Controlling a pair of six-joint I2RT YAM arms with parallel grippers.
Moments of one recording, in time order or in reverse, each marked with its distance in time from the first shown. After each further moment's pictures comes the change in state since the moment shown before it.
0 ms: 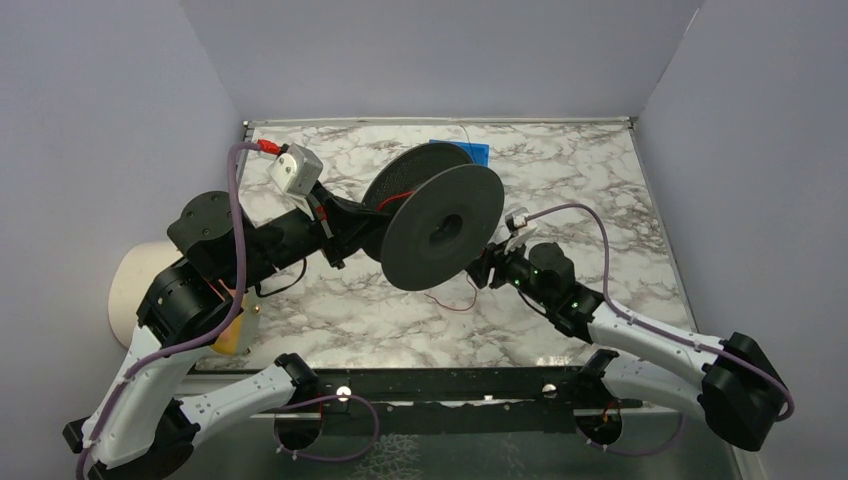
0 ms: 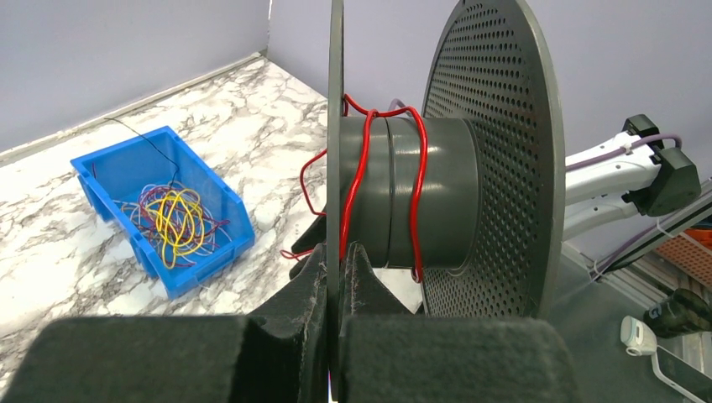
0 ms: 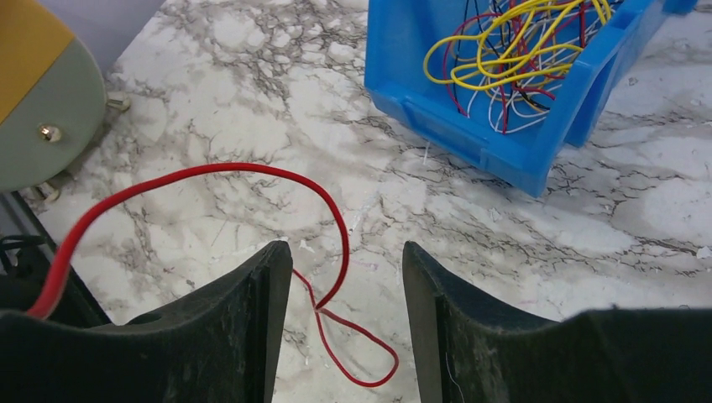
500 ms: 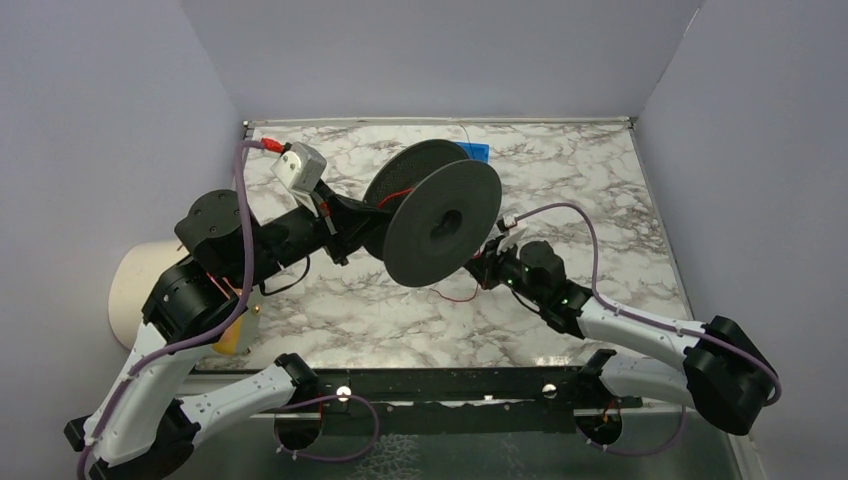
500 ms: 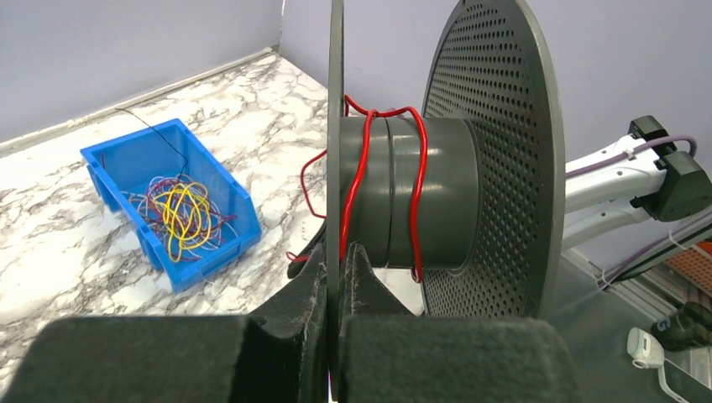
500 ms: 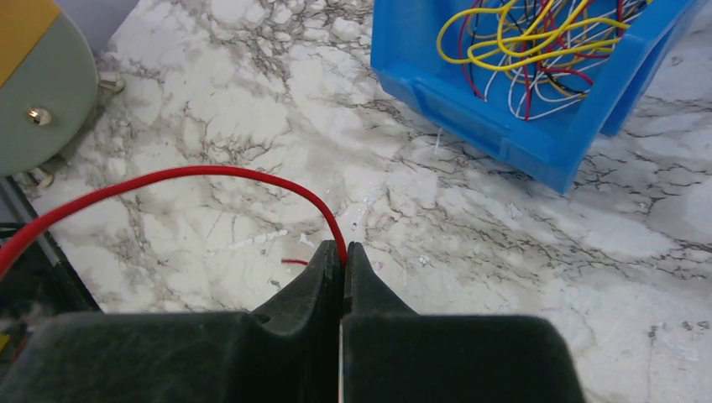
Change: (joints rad) left arm 0.000 0.003 -0.014 0.006 -0.030 -0.011; right arm -0.001 0.125 0.000 0.083 -0.019 0.011
